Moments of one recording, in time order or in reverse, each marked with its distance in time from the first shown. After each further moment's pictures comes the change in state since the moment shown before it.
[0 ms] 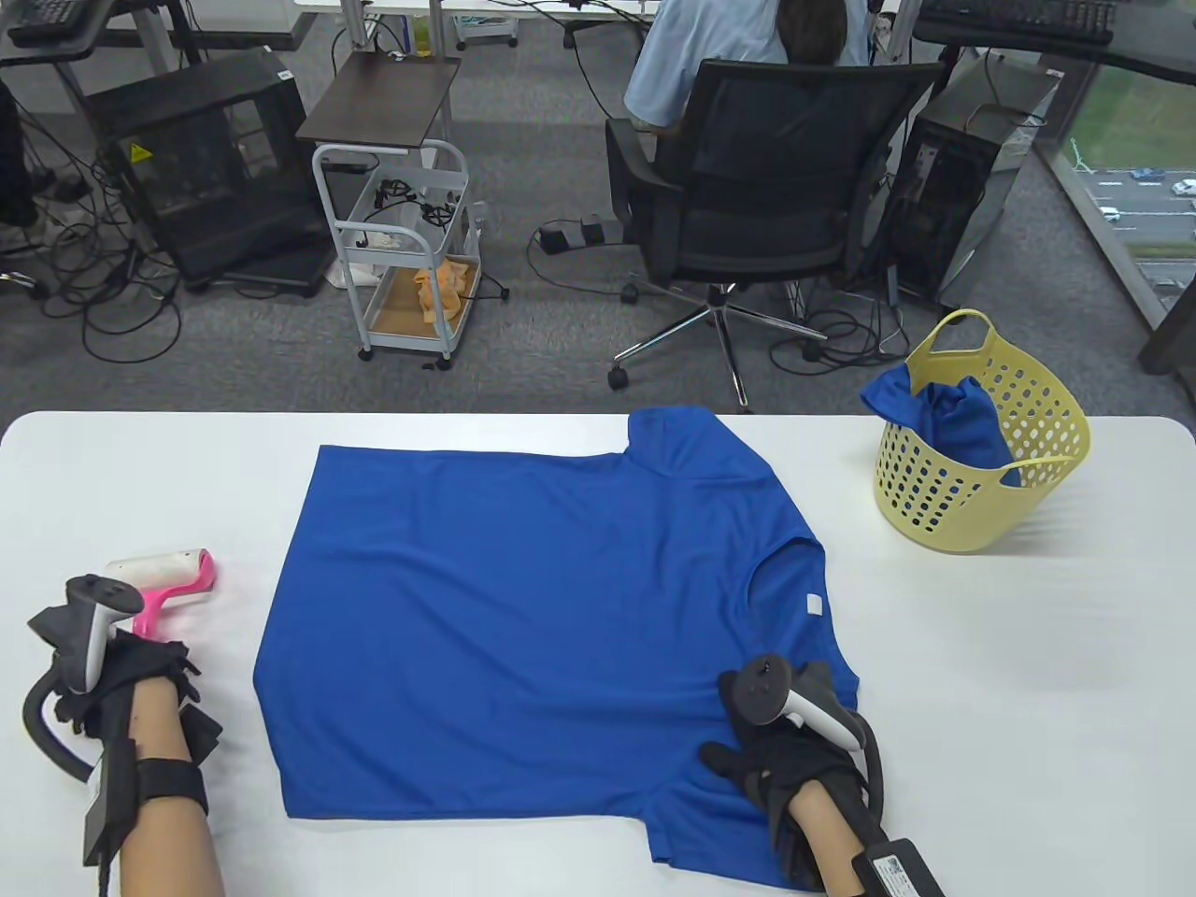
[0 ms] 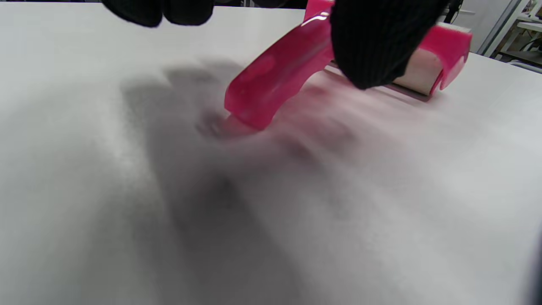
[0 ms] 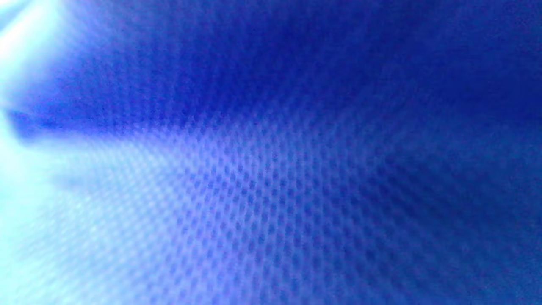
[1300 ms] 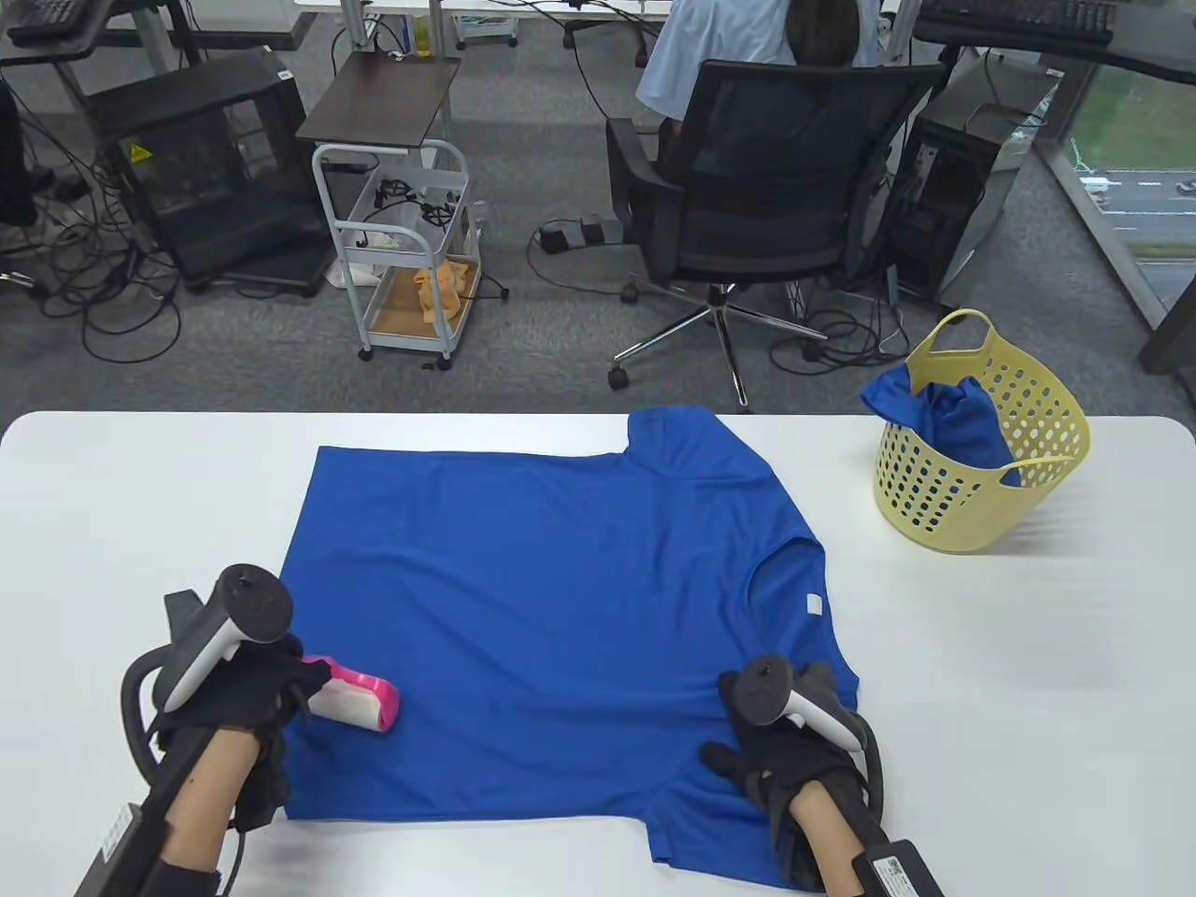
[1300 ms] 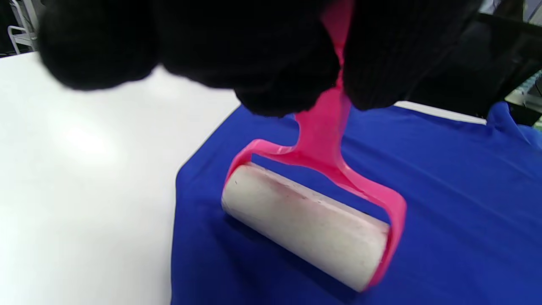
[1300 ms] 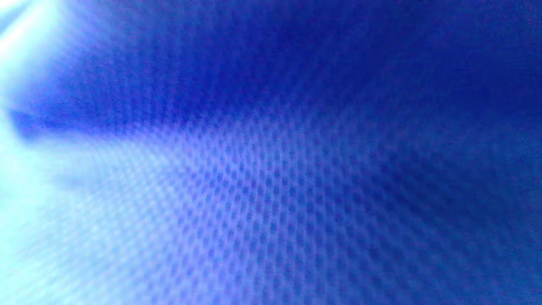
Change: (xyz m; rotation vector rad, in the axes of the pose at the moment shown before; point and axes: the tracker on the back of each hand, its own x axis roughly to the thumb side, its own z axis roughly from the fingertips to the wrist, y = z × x) left_hand 0.065 0.015 0.188 -0.052 -0.620 -0.308; right_hand -0.001 0.000 0.000 0.000 -0.007 -0.008
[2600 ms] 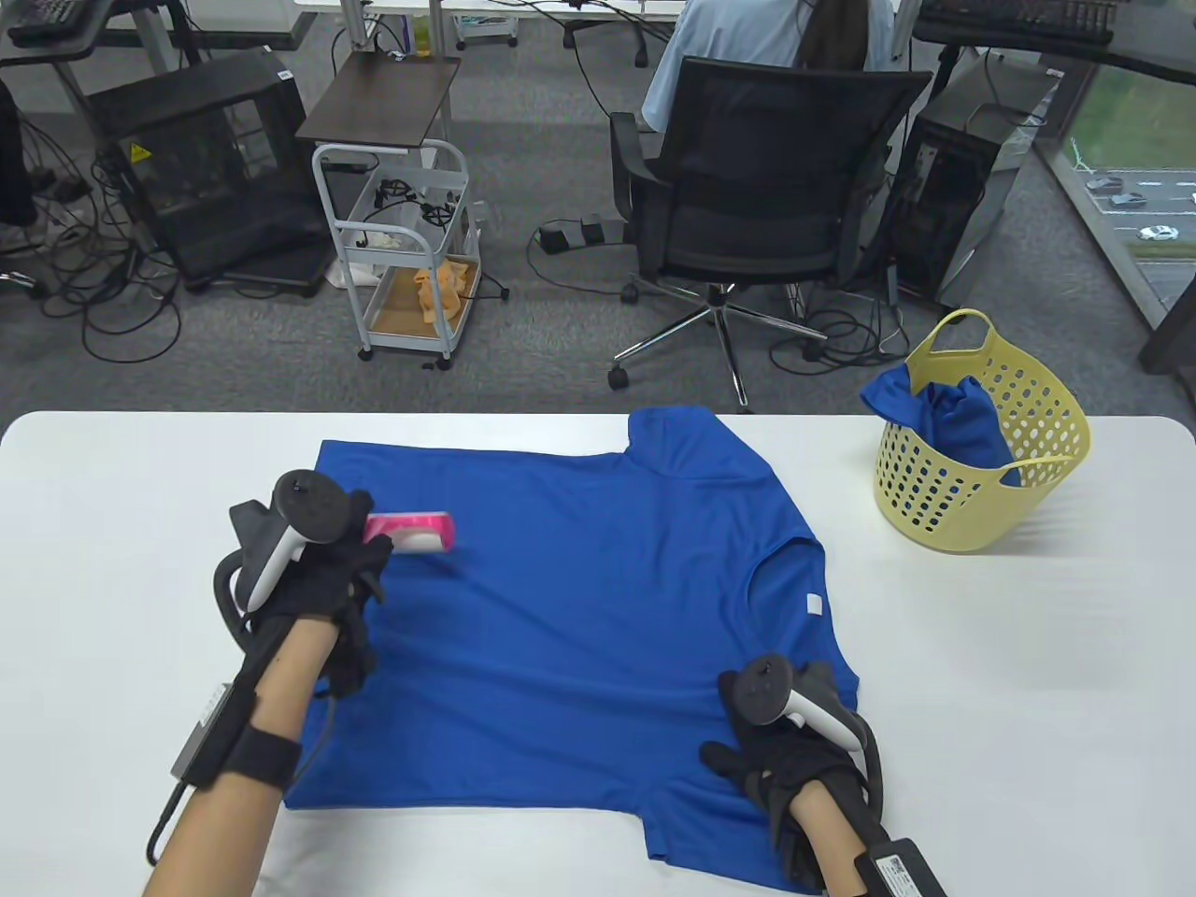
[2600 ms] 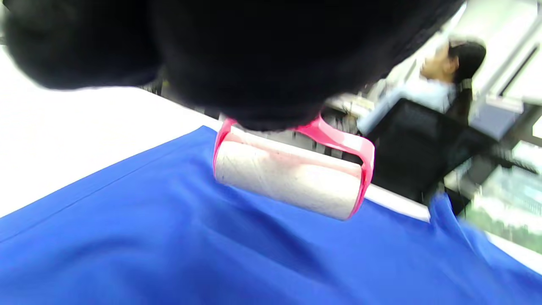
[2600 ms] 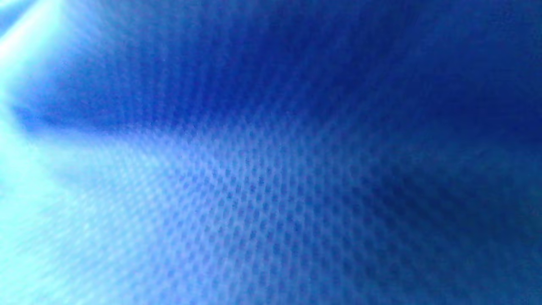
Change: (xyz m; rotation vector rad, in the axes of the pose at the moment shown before) left_hand 0.054 0.032 -0.042 0.103 -0.119 0.153; right_hand 0.000 0.000 0.000 0.007 -0.005 -0.004
